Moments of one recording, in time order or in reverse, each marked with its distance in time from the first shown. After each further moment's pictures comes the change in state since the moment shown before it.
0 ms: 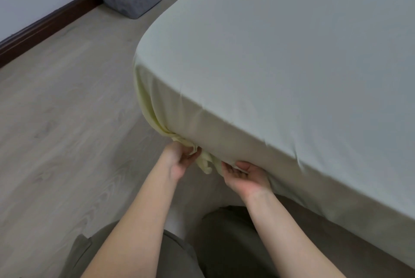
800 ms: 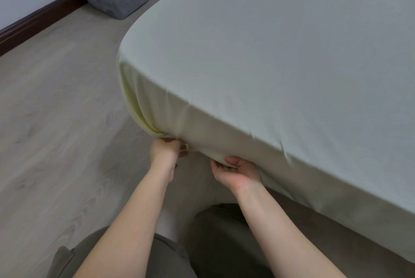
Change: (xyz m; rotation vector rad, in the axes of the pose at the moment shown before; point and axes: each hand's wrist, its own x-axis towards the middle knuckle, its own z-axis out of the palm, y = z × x) left_hand -0.013 -0.012 0.004 0.732 0.194 0.254; right_hand -0.007 0.000 0.005 0.002 0.032 0.002
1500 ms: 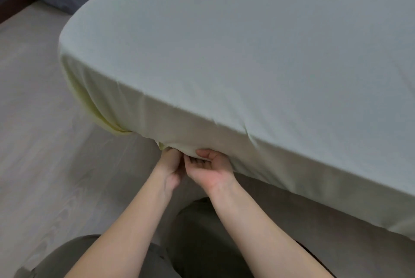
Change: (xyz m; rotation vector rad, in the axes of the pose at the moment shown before) left_hand -0.010 -0.033 0.059 -0.626 -0.487 -0.129; right_hand -0.002 -0.001 -0.011 0.031 -0.159 0.051
